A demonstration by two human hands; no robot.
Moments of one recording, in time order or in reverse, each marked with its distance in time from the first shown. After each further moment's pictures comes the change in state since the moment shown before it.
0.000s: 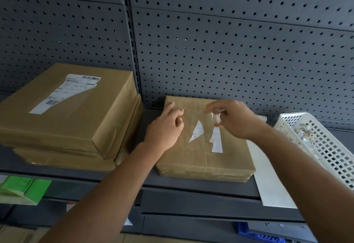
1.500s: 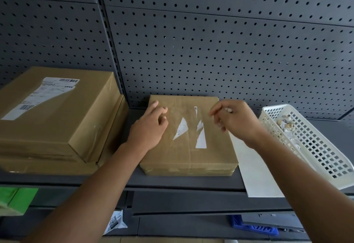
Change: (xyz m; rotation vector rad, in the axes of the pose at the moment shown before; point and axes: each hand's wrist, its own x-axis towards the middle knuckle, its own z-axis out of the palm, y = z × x) left_hand -0.001 0.005 0.001 0.002 -0.008 -0.030; right_hand -0.035 0.030 -0.013 0.355 0.192 0.124
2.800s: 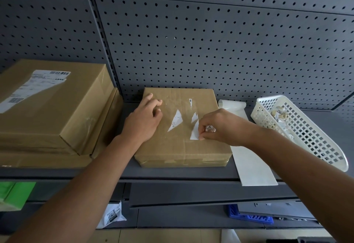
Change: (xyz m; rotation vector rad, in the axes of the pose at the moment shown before) left_hand -0.003 0.004 0.000 0.010 0.007 0.003; right_hand -0.005 0.025 0.005 -0.556 -0.457 -0.345
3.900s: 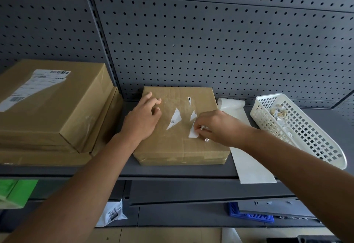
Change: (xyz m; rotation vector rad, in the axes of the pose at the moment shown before) left_hand 0.000 0.000 -0.001 0.016 -0.003 -0.005; right_hand 0.004 0.008 0.019 -0.052 0.114 -0.104
